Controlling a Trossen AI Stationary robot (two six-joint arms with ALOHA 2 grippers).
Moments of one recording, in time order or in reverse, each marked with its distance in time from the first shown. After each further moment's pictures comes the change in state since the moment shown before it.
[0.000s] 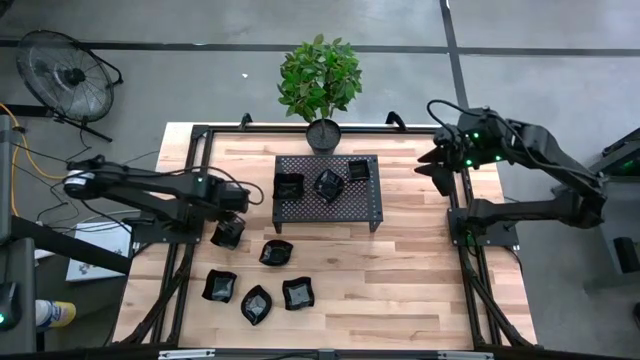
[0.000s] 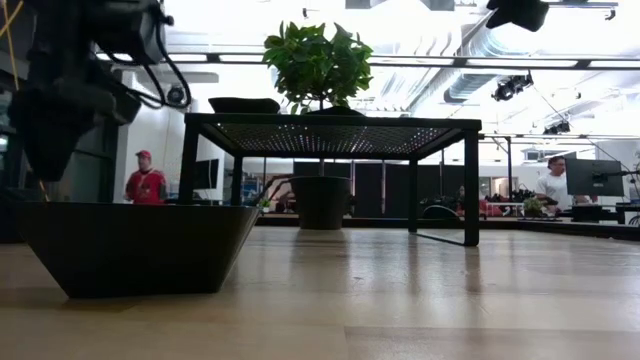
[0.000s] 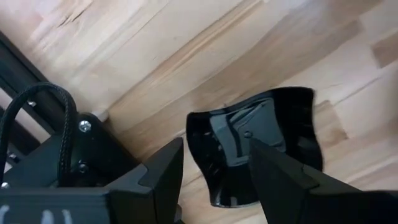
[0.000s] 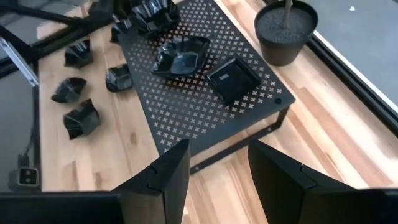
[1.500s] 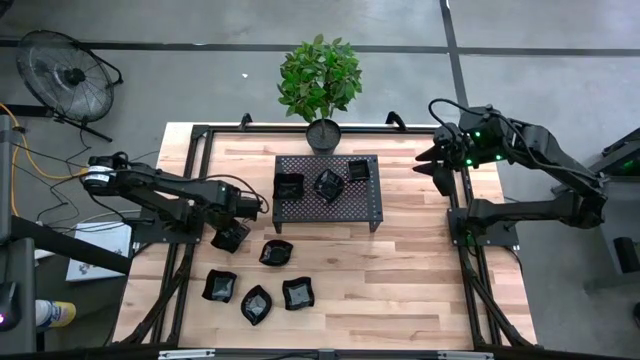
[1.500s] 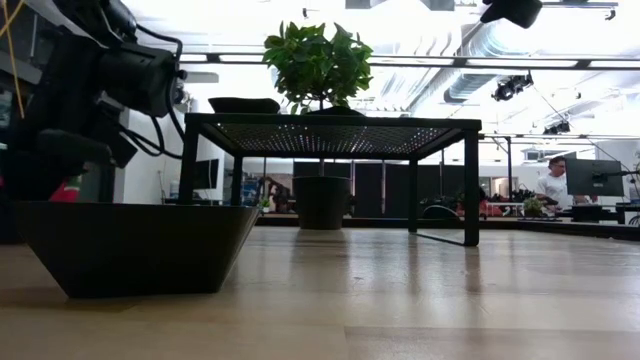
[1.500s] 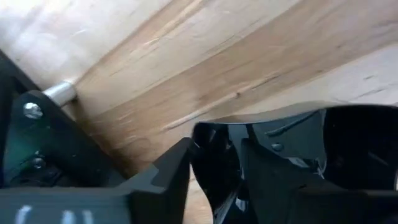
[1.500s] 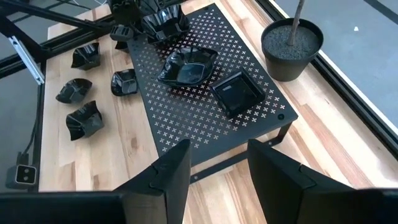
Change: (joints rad) left arm 0.000 0.236 -0.072 0.128 0.104 -0.053; right arm 0.000 -0.003 0.000 0.043 -0.018 -0.056
